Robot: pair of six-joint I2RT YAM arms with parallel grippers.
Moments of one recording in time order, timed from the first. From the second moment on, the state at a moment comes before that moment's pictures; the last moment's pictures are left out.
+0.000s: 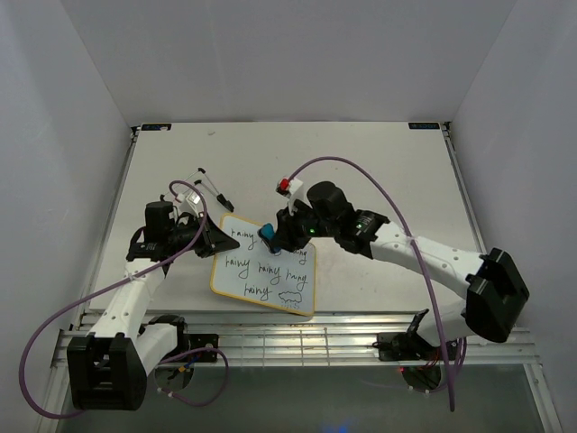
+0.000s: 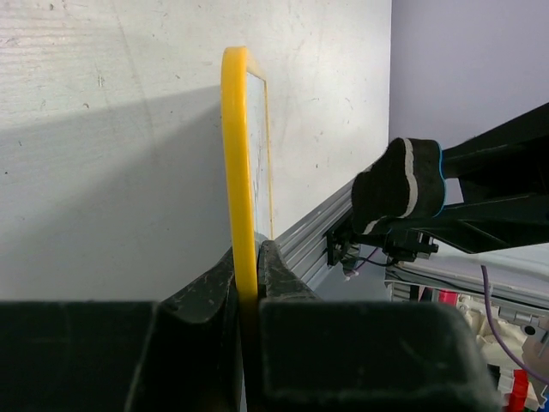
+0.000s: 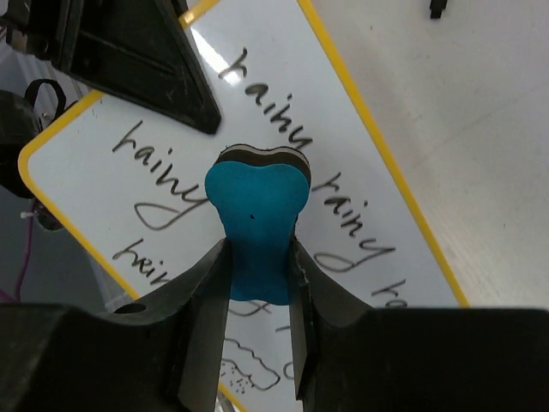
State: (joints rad) left arm -0.03 0.99 0.59 -0.34 0.84 -0.55; right arm 0.91 1.38 1.03 -0.15 -0.33 0.23
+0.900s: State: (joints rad) left arm -0.03 0.94 0.55 -0.33 0.88 -0.54; right arm 0.99 1.80 1.44 -0.22 -0.40 -0.13
